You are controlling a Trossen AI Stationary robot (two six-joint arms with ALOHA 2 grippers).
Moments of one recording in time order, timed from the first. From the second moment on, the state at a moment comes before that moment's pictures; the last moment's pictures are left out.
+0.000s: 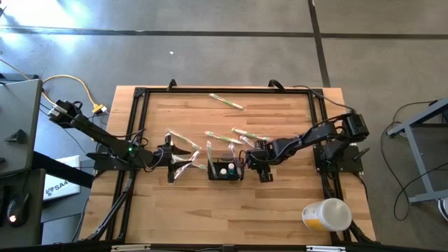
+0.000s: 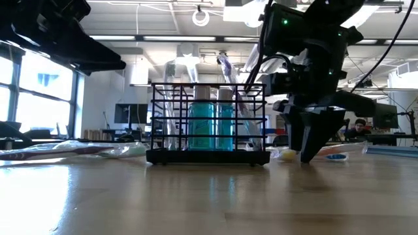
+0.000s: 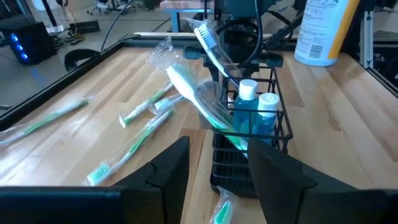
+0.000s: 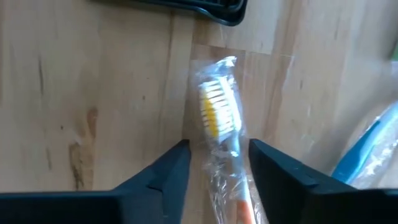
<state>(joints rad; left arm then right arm) -0.46 0.87 0.24 0.41 -0.62 -0.16 0.11 1.75 0.91 -0.48 0.11 0.00</state>
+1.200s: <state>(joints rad) -0.46 0.87 0.24 0.41 -0.62 -0.17 0.19 1.57 0.92 -0.66 0.27 0.09</state>
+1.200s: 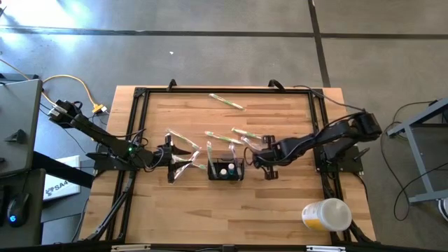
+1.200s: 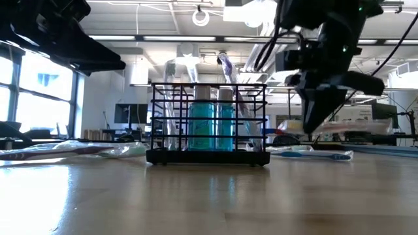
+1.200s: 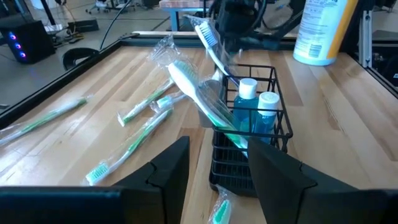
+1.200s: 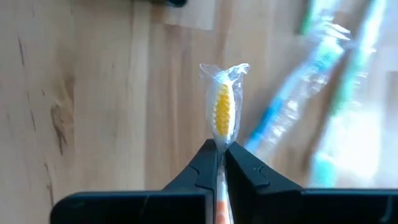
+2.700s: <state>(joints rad) -0.46 0.87 0.24 0.37 -0.61 -0.19 0.07 1.30 0.39 1.28 -0.22 -0.05</state>
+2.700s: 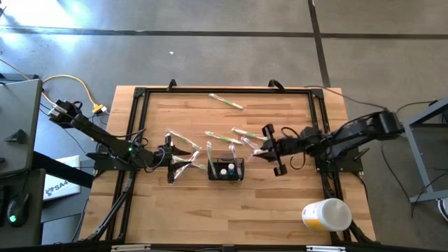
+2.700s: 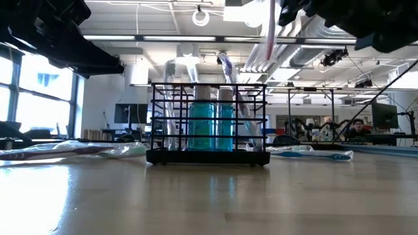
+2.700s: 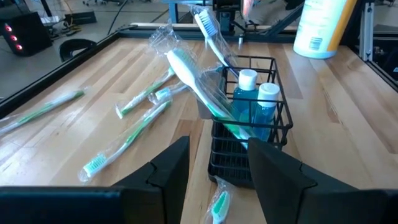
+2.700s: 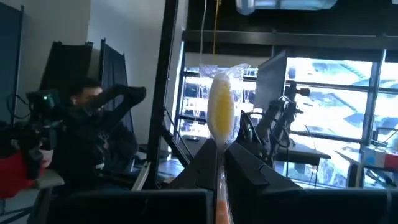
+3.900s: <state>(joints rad) -0.46 0.87 0.24 0.36 -0.61 -0.21 -0.01 1.64 0.42 1.50 -0.29 0.06</state>
